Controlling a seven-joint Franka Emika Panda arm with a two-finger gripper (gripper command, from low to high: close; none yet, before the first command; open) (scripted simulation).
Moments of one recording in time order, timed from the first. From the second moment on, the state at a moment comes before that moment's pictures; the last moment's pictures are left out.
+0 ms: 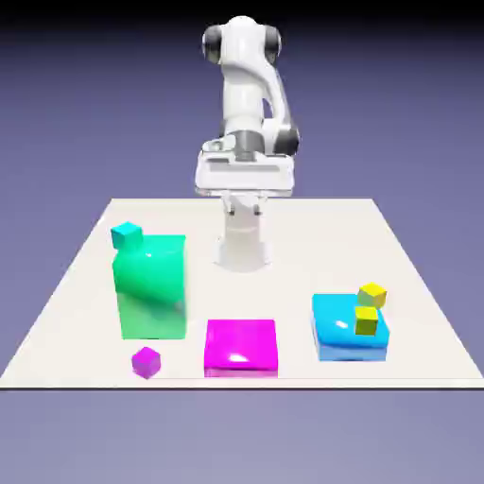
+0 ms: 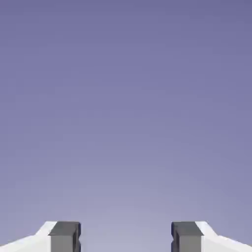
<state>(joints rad) 0.01 -0.53 -0.01 -2.78 0.01 3.01 0.74</state>
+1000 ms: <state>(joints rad) -0.16 0.52 -0.26 -2.06 0.24 2.36 0.79</state>
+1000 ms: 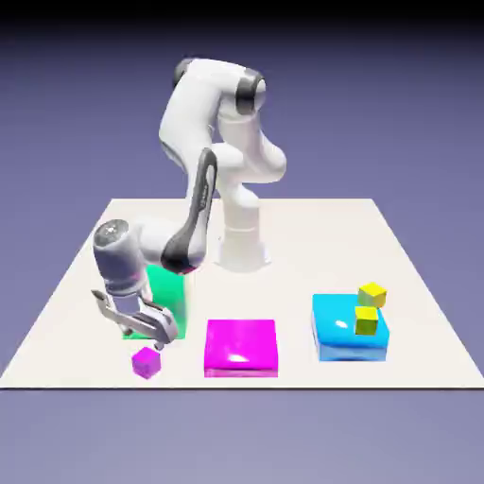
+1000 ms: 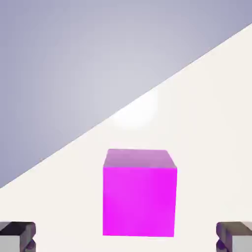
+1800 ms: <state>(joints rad) -0.31 -0.07 -0.33 -2.19 0.04 1.94 1.01</state>
